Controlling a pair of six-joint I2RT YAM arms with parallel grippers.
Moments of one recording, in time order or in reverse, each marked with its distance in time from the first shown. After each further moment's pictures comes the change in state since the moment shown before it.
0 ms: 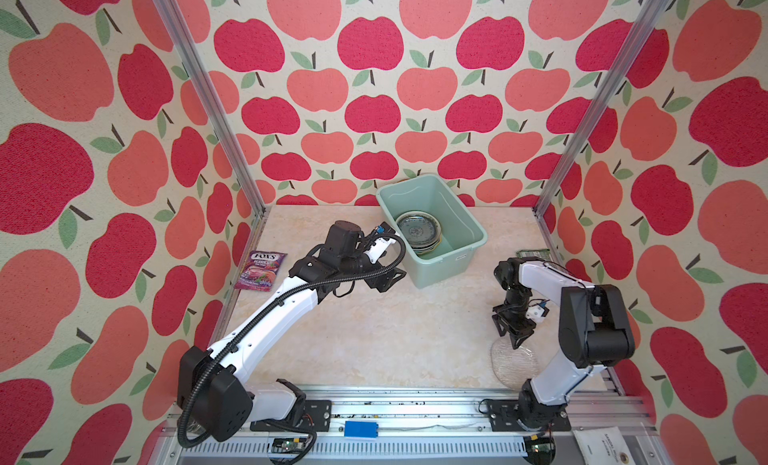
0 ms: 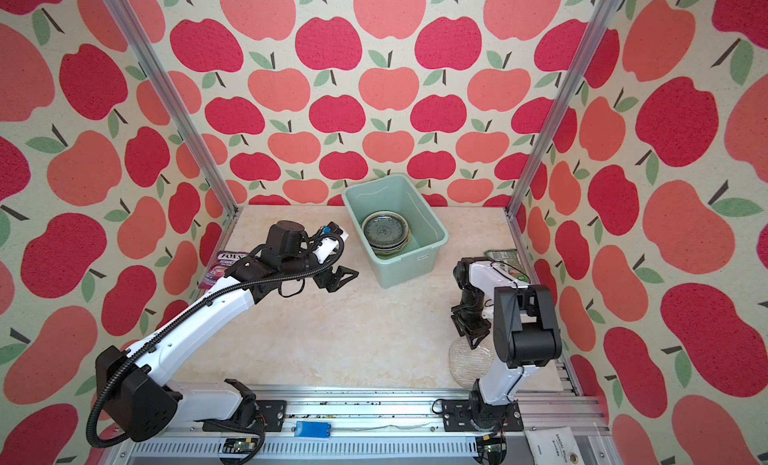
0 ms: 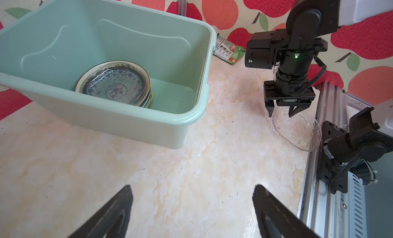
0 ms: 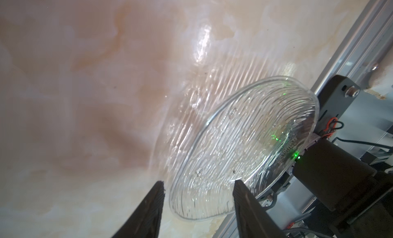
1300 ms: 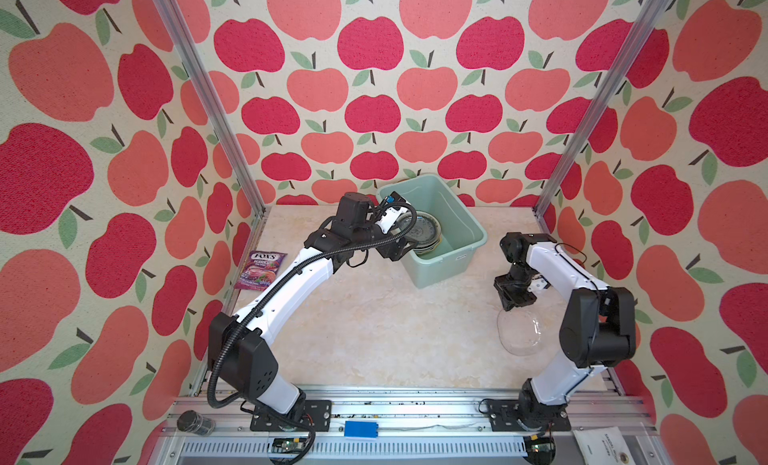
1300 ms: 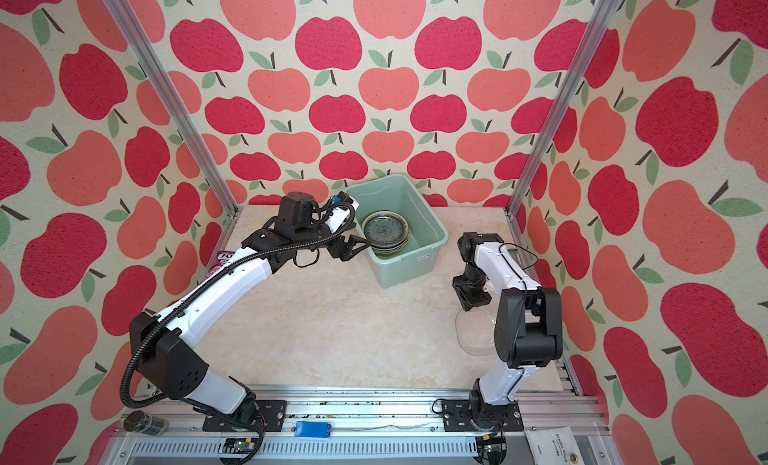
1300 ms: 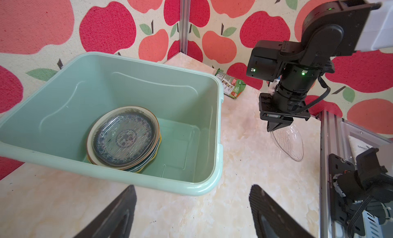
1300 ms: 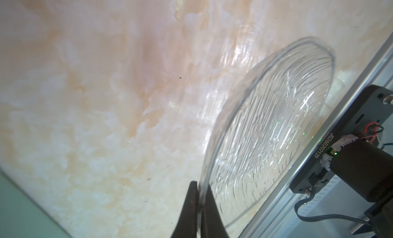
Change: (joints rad) left arm 0.045 0.227 0.289 0.084 0.085 -0.034; right arm -0.026 -0.024 0.317 -0.058 -0.002 0.018
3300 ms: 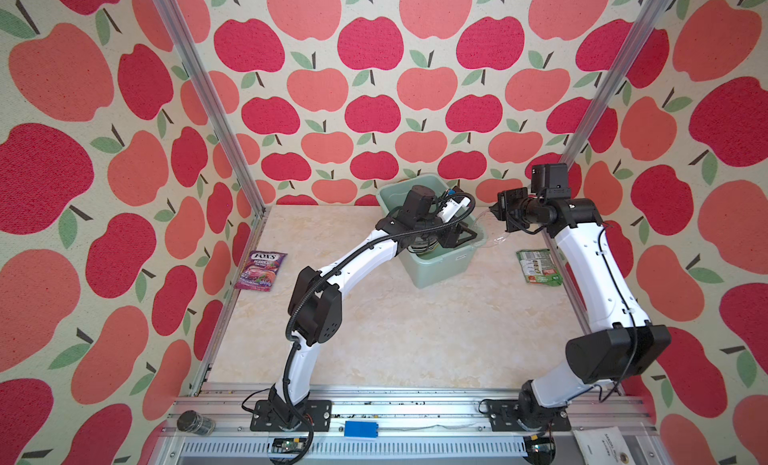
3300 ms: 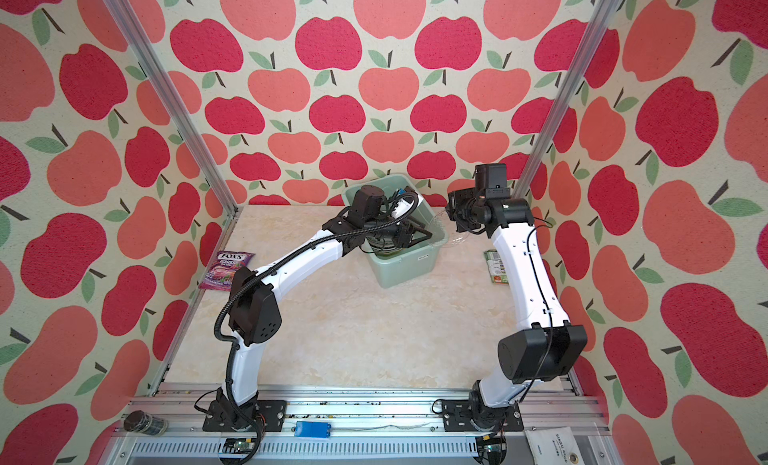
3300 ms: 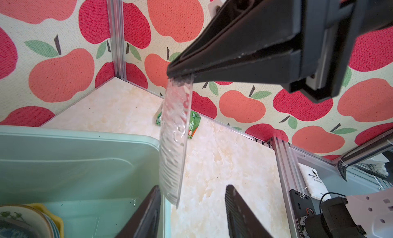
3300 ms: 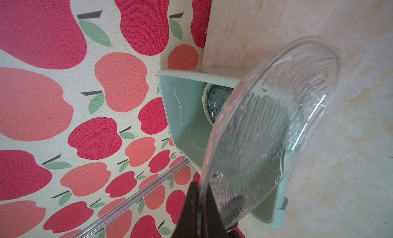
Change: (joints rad) left arm -0.220 0.554 0.504 0.154 0.123 -0.185; right arm 0.041 -0.098 0.472 0.421 -0.260 0.181
